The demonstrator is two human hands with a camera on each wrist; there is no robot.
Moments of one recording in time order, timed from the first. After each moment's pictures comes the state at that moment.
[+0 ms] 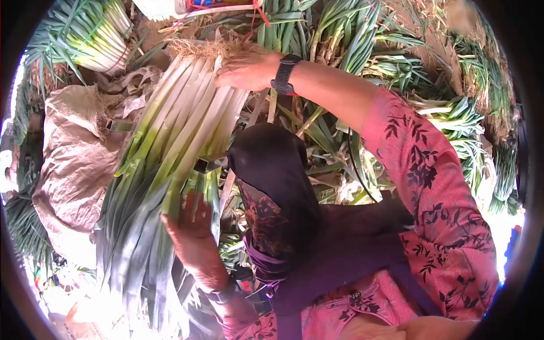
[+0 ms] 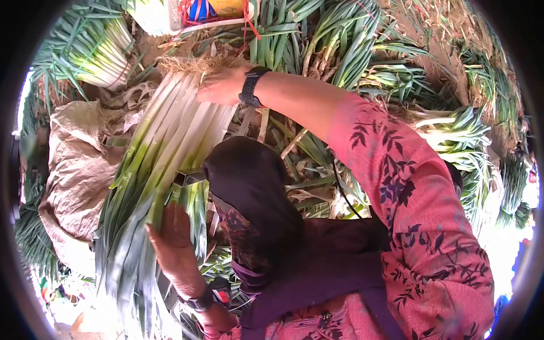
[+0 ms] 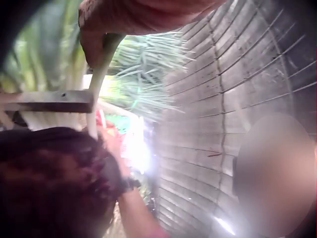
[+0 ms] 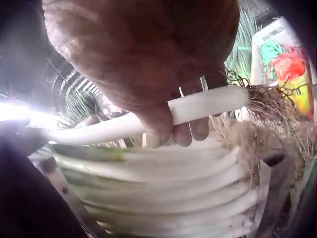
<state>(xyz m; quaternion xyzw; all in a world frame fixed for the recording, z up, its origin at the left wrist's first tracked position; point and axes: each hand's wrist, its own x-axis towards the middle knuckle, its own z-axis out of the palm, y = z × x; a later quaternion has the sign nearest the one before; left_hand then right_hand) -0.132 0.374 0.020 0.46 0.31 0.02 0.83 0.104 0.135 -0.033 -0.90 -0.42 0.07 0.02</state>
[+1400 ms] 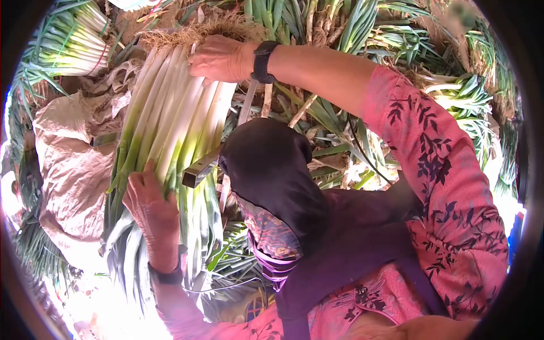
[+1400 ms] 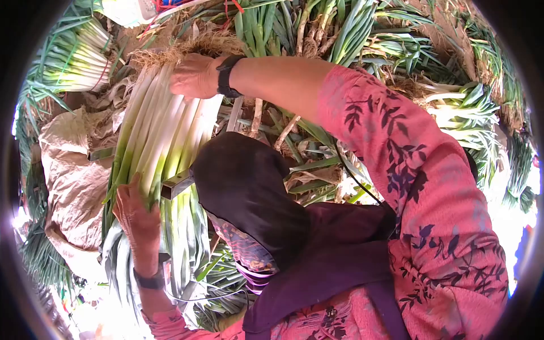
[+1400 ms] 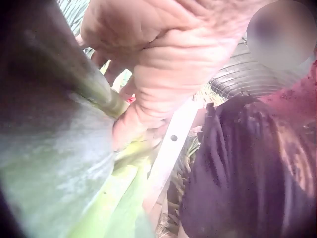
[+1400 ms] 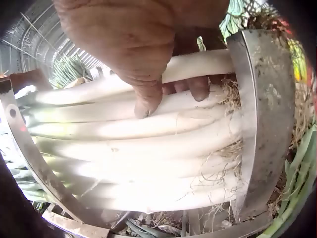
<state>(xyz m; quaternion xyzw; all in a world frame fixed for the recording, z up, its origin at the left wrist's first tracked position) -0.036 0.407 0.020 0.98 -0.17 -0.03 -0.06 0.129 0.152 -0.094 -0.89 -0.44 -0.03 0.09</state>
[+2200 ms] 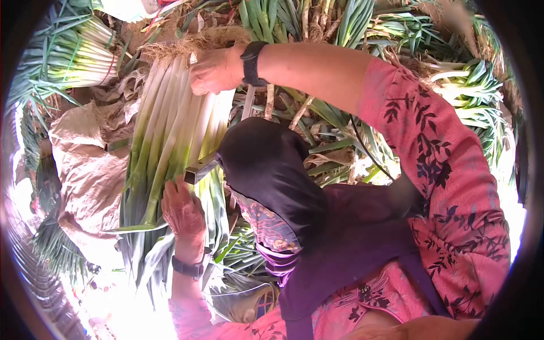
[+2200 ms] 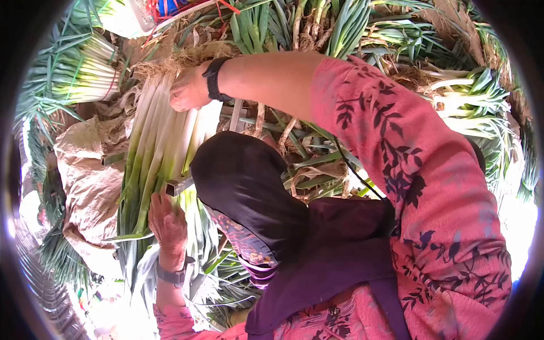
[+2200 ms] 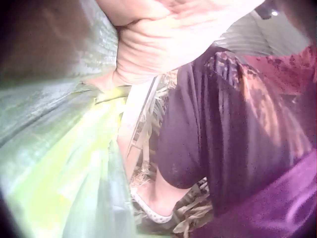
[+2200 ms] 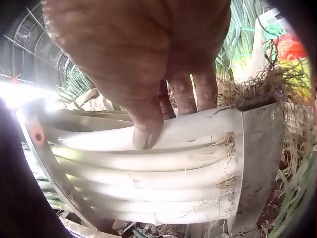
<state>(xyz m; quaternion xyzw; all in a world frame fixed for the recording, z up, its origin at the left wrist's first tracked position) -0.072 0.393 0.001 0.97 -0.21 -0.03 -0.12 0.116 0.138 -0.060 -0.84 -0.53 0.03 0.09</state>
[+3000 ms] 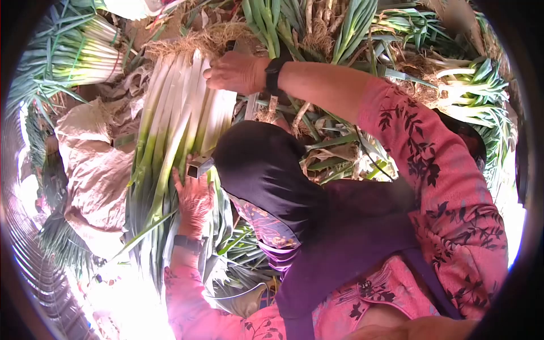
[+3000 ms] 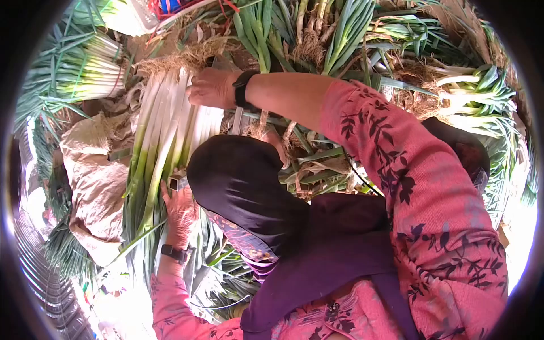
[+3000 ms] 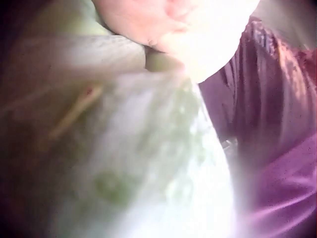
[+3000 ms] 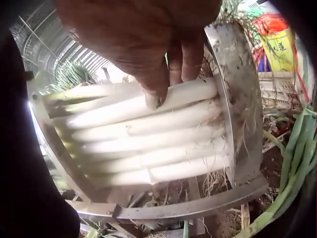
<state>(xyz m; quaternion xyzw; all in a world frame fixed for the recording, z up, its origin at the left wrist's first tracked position) -0.070 0.424 -0.046 0.92 -0.35 -0.11 -0.09 0.092 0.125 -0.112 -0.87 -0.46 -0.09 0.16</state>
